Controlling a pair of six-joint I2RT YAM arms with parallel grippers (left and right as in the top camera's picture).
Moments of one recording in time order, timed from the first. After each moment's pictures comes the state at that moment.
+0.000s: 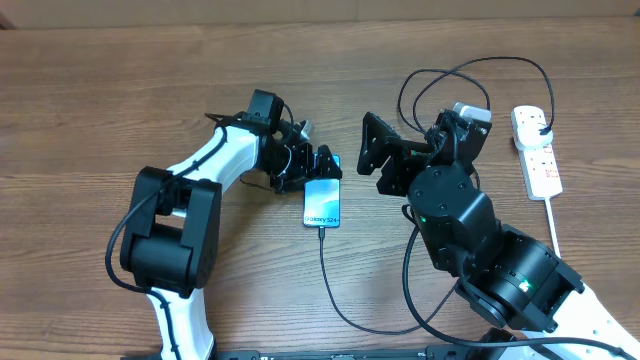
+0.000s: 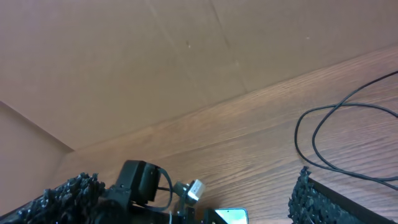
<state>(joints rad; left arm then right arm) -0.28 2.06 1.32 -0.64 0.71 -0.34 0.82 1.06 1.19 -0.53 0.61 0.73</state>
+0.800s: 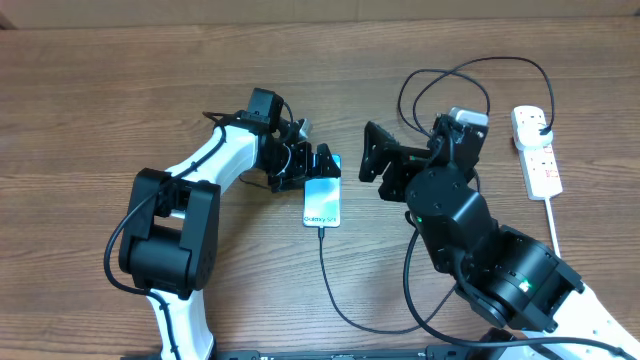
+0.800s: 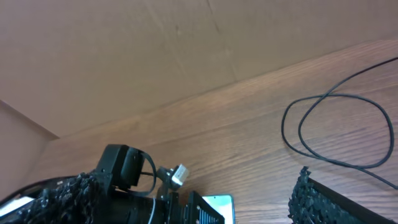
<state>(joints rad) -0.28 2.05 1.32 -0.64 0.66 -0.34 0.82 1.06 1.19 -0.60 0.60 0.73</state>
